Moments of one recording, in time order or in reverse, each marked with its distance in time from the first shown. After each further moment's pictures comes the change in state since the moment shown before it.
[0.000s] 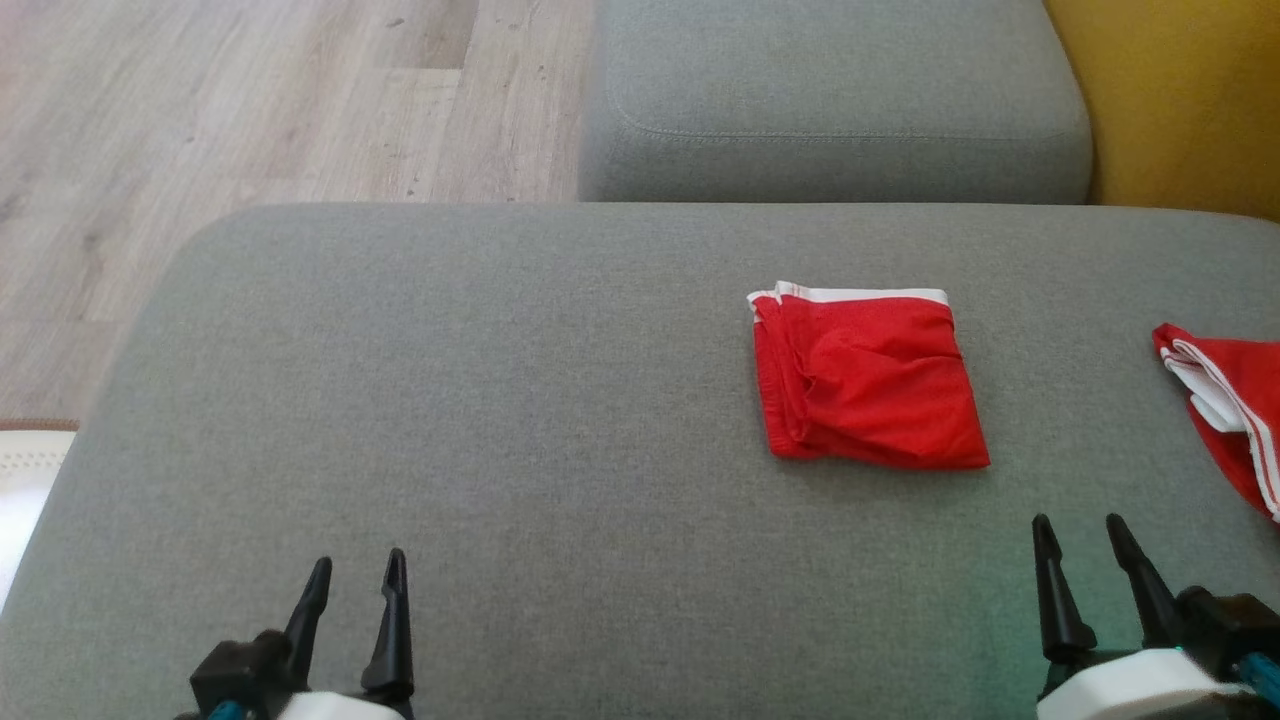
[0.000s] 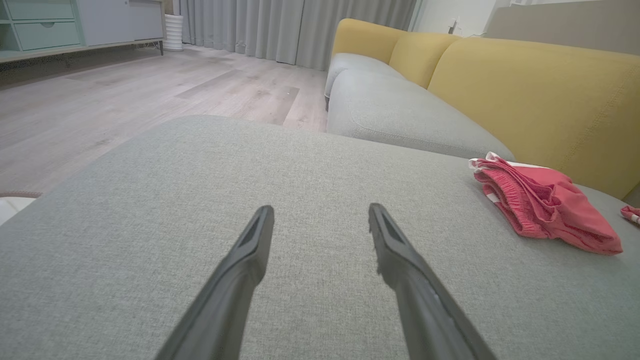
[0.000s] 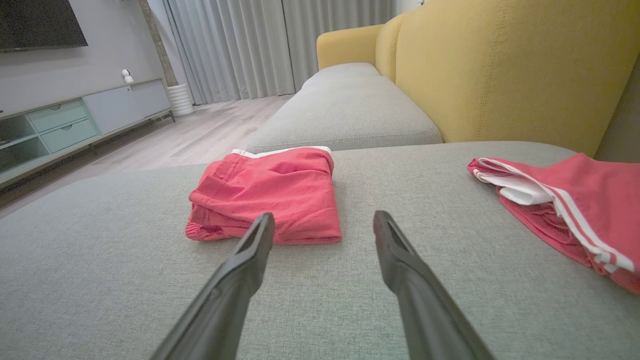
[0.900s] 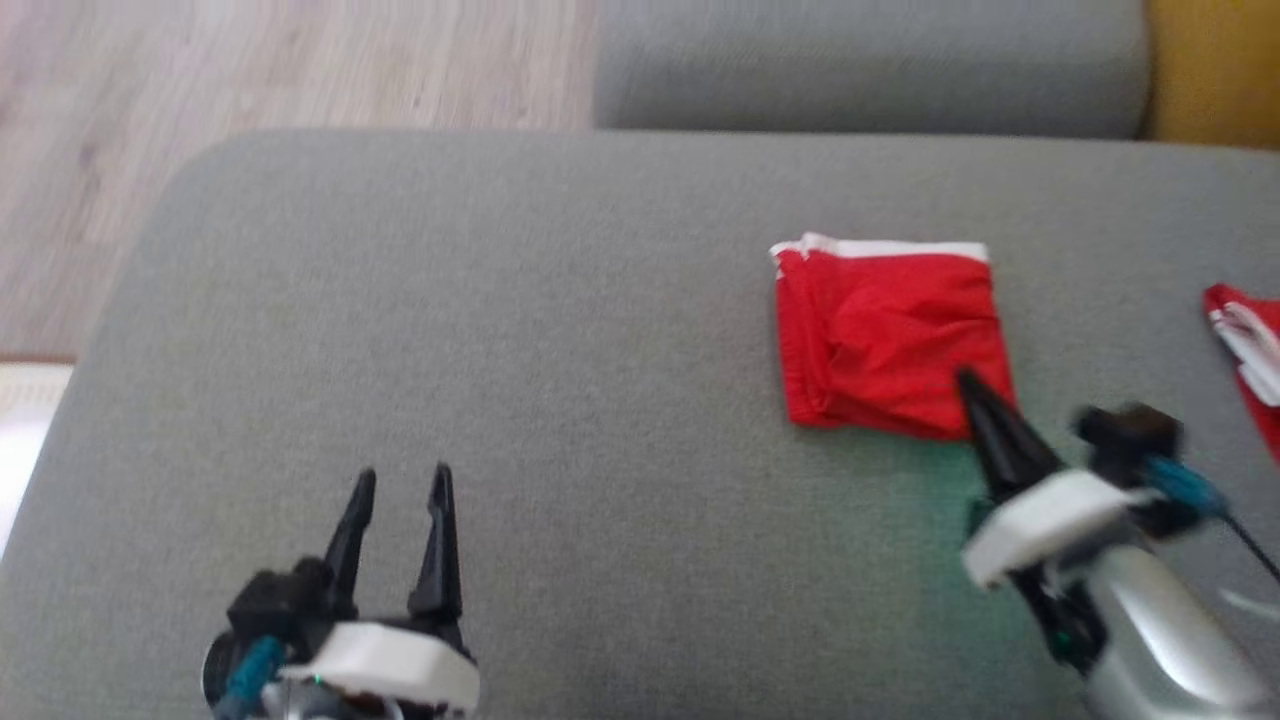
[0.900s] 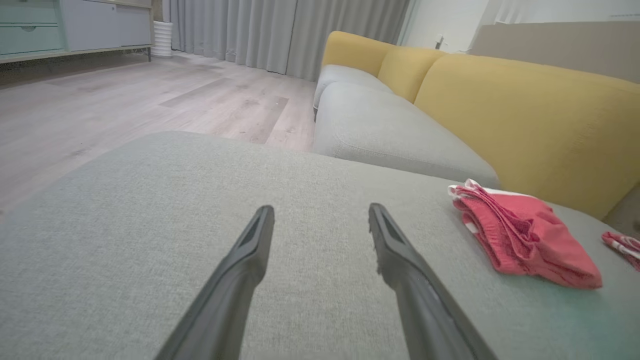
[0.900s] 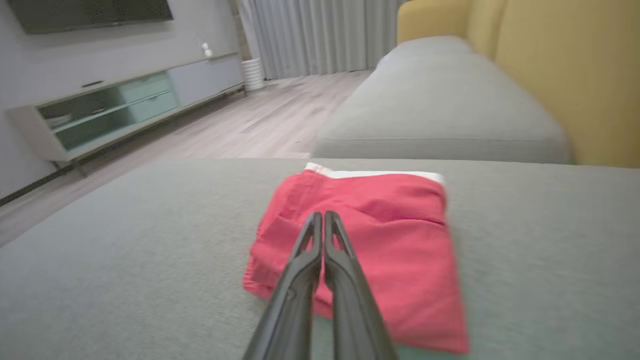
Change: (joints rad) left arm -0.103 0.000 -0.117 -0.086 -0.053 0.090 0.000; right arm -0.408 -0.113 0.389 0.217 0.210 0.000 0.037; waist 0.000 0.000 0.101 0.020
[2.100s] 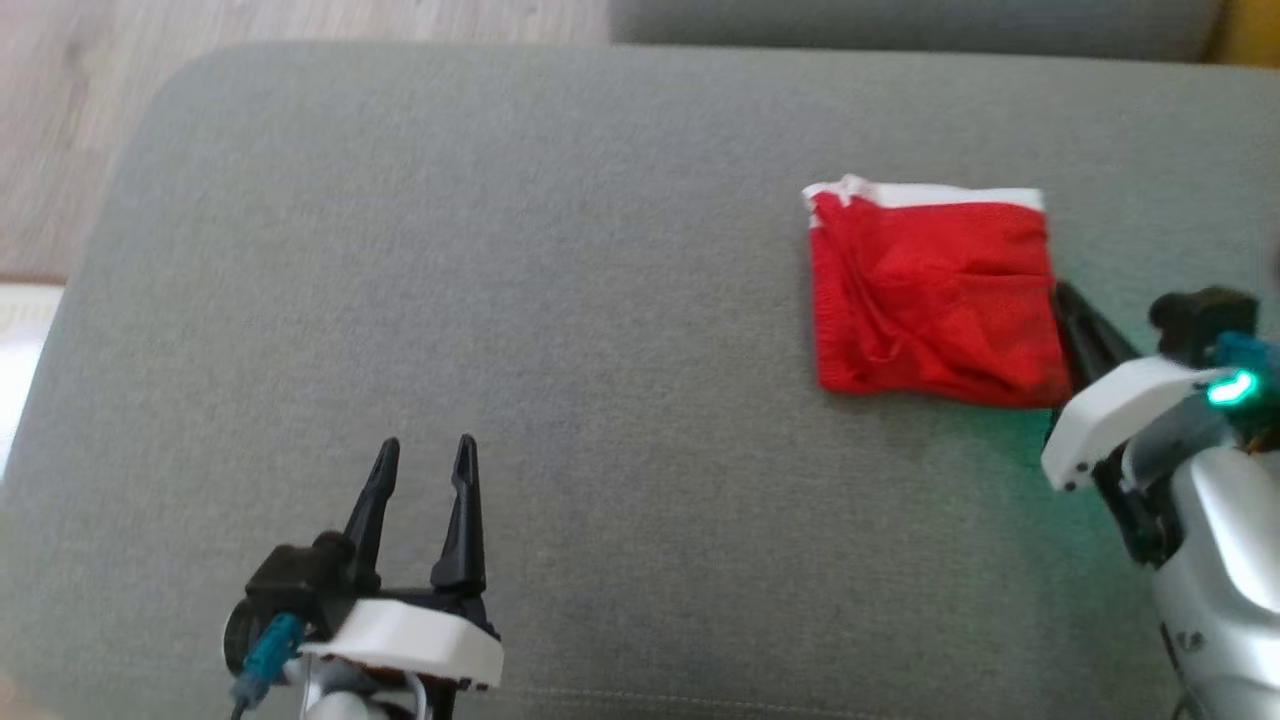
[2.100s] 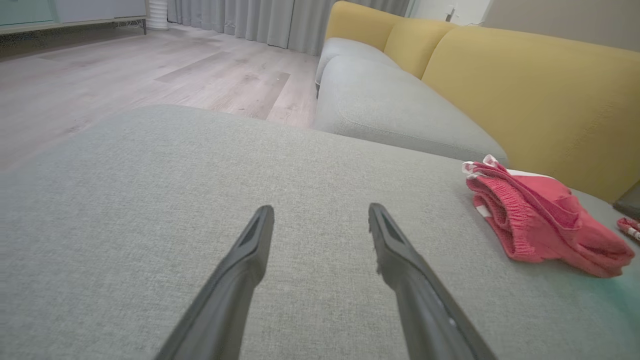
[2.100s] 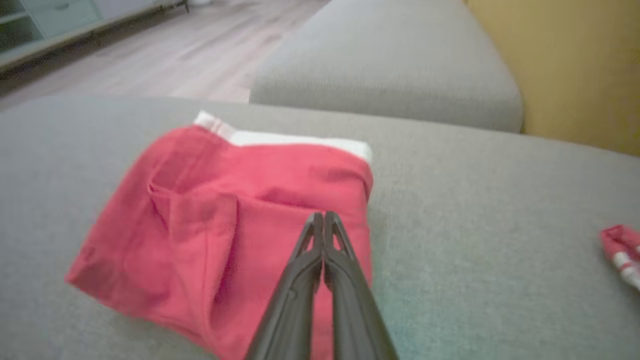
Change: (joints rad) left arm -0.022 -0.001 -0.048 -0.031 -0.001 0.016 0.000; right arm -0.096 -0.021 -0.249 -0.024 -0.189 0.000 0.261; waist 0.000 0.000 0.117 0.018
